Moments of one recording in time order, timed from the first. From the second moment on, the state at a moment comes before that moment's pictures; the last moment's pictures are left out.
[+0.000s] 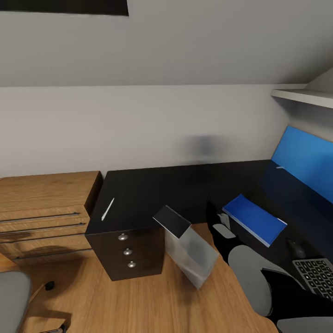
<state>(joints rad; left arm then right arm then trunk) -0.09 0.00 -0.53 -0.48 0.69 -0.37 0.29 -0.98 0.10 -0.22 -0.21 -1.18 -0.19 0.15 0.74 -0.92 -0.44</state>
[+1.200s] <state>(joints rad) -0.09 0.00 -0.52 -0.48 0.69 -0.37 0.30 -0.96 0.10 -0.22 -0.21 -1.18 -0.19 0.26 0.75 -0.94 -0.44</state>
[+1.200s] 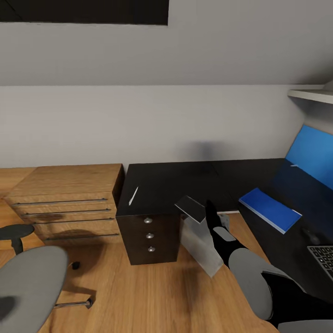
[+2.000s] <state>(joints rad) -0.09 0.00 -0.53 -0.48 0.69 -0.36 0.30 -0.94 0.02 -0.22 -0.19 -1.14 0.03 0.25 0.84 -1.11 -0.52</state>
